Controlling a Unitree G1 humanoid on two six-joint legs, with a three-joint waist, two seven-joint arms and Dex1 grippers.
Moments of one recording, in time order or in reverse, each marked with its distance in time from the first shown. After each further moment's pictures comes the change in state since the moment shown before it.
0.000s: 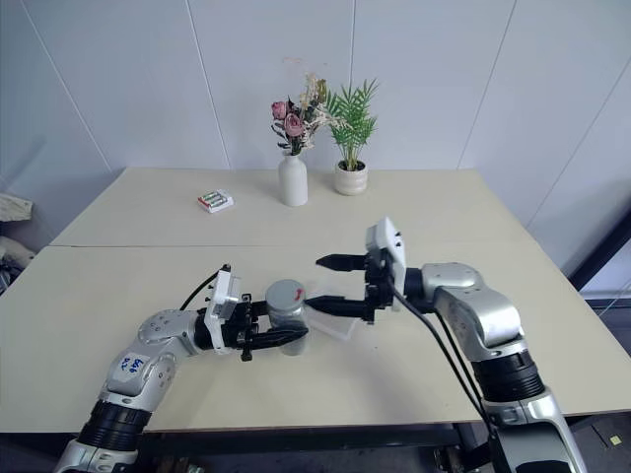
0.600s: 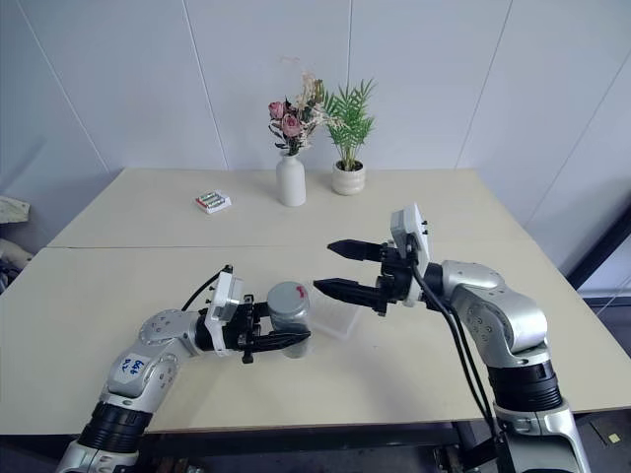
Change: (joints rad) left arm 0.001 -0.003 0.000 -0.002 0.000 0.000 0.000; right arm 0.019 0.086 -0.066 -0.172 0.141 0.109 -0.128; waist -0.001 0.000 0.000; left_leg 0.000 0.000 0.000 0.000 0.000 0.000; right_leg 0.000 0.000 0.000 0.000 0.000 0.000
